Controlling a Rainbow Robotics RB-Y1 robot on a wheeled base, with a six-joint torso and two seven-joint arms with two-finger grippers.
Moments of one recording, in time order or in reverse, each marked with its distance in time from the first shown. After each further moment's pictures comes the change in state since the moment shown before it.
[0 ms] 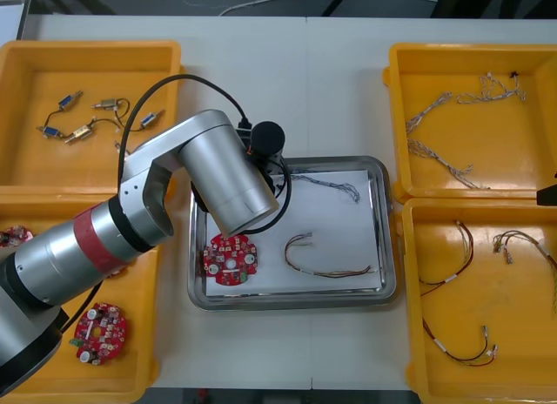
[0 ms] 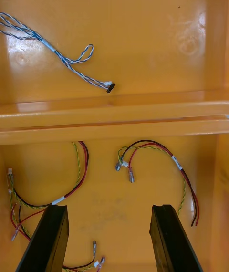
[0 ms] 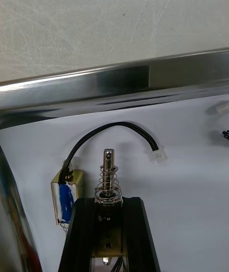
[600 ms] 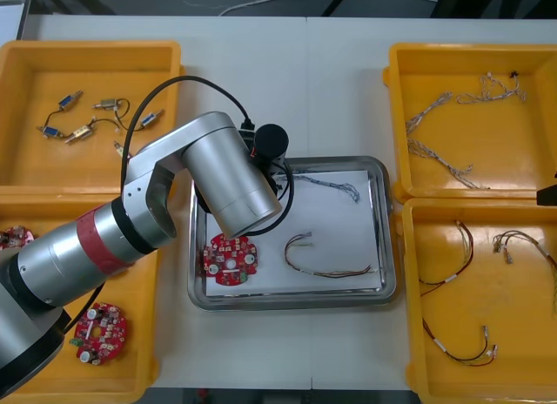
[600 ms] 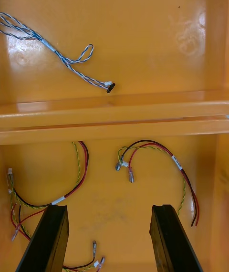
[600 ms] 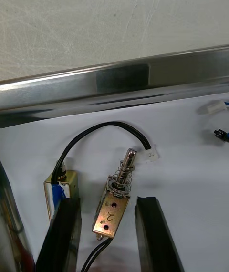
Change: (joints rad) right arm 0.000 0.000 0.000 0.000 0.000 0.000 0.000; left arm 0.000 -0.007 -0.005 0.000 -0.010 -0.004 0.000
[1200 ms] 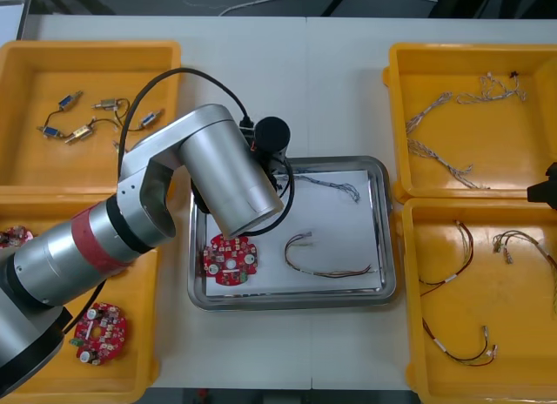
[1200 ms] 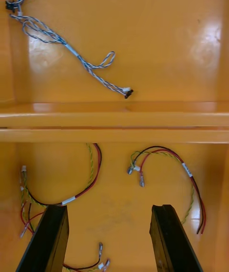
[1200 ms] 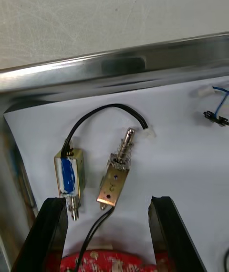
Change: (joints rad) right arm -0.012 0.000 0.031 -0.051 -0.024 0.000 0.000; left arm 0.000 0.002 0.031 -0.079 0.028 0.098 0.000
